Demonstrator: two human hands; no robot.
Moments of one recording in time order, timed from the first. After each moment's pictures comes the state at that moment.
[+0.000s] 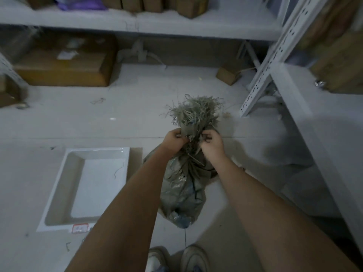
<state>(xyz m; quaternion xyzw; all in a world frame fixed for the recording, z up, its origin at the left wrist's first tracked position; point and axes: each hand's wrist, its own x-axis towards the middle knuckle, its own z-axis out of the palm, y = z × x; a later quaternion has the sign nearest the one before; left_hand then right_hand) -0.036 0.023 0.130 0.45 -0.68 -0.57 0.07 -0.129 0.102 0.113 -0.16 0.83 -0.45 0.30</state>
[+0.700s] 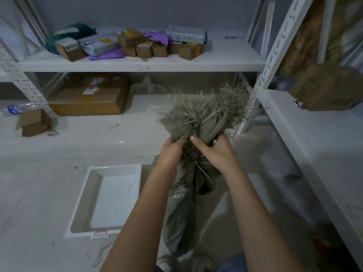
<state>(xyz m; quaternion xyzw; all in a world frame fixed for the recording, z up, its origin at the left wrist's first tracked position) 0.027 0.095 0.266 0.43 -0.48 -0.72 0.26 -0.074 0.162 0.249 -0.32 0.79 -0.48 0.21</state>
